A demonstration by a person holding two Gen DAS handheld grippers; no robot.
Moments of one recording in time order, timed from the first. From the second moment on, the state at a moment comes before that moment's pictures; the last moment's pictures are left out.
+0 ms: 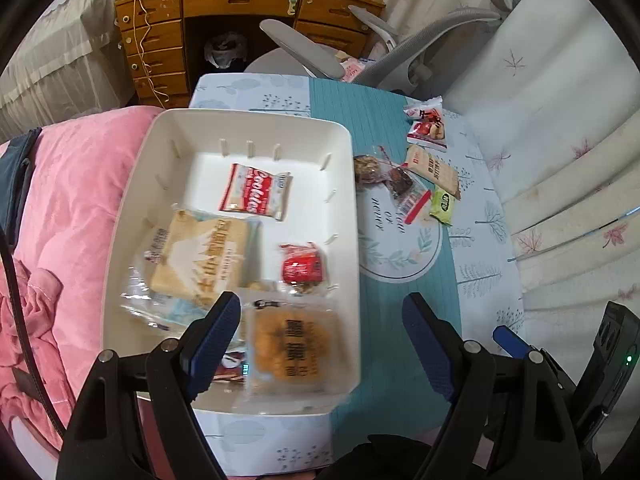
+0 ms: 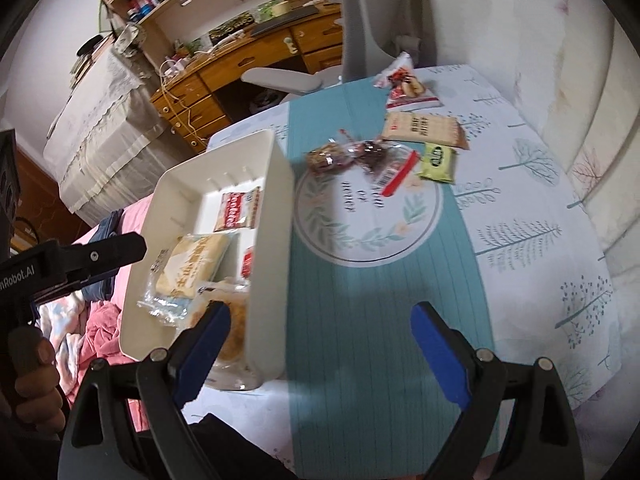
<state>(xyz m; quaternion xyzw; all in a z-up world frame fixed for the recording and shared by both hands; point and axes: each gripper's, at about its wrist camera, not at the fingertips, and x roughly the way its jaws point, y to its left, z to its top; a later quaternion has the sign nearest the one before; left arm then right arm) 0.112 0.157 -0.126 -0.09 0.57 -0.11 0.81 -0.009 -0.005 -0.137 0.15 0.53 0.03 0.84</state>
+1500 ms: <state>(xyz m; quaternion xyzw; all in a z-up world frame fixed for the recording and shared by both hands) 0.291 -0.028 -0.249 -0.21 0.66 0.07 0.71 0.153 -0.143 -0.245 0.10 0.54 0.04 0.84</state>
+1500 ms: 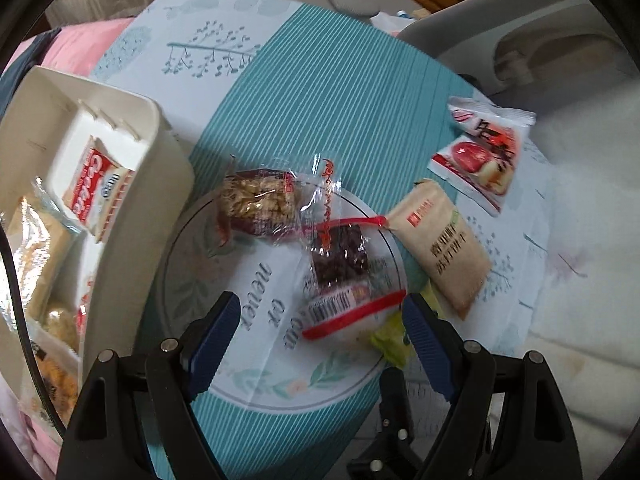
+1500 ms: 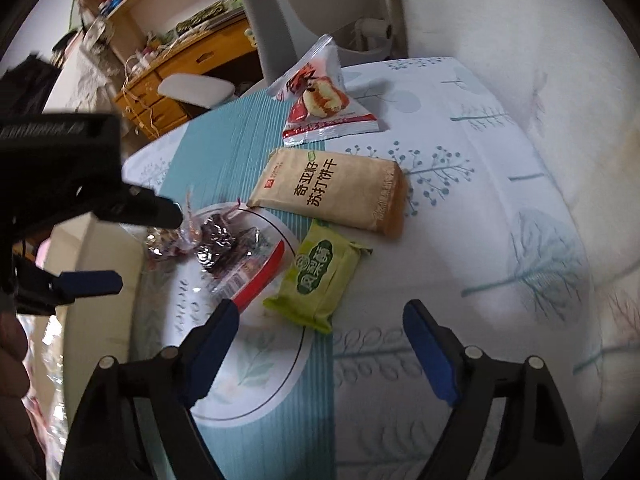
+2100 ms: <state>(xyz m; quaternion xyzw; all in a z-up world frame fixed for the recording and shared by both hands) 0.317 -0.033 -0.298 -0.22 0.68 0.10 0.69 0.166 -0.128 -0.270 0.02 0.52 0.07 0.85</state>
